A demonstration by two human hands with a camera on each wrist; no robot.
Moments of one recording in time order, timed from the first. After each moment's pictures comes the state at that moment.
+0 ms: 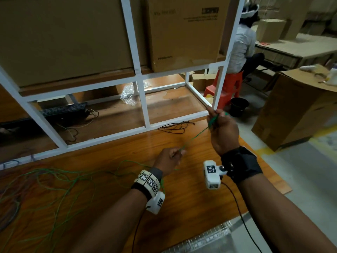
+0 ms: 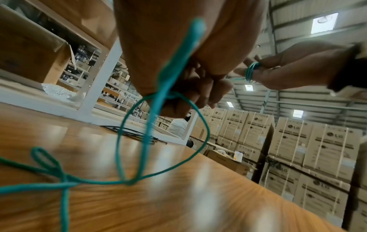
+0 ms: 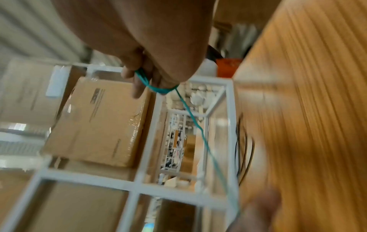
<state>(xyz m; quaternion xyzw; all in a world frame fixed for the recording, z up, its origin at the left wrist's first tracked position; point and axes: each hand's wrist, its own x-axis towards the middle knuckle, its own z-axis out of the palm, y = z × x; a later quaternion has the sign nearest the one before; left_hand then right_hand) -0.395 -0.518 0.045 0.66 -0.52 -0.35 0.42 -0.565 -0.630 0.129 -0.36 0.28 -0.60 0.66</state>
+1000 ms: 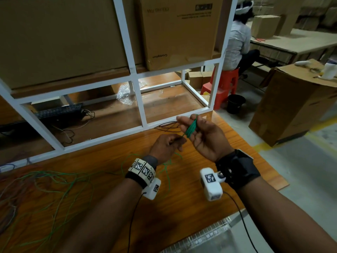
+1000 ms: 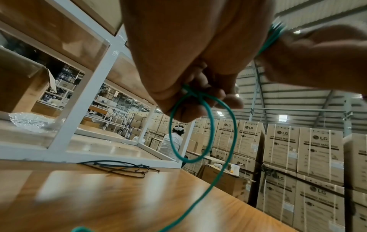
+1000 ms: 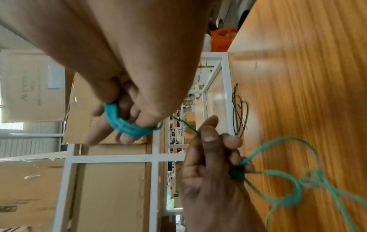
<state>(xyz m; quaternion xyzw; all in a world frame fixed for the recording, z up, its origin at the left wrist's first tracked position) -0.385 -0.534 0.091 0.61 -0.58 -0.32 0.42 -0.562 -0.590 0.143 -0.31 0.07 -0.35 0.88</state>
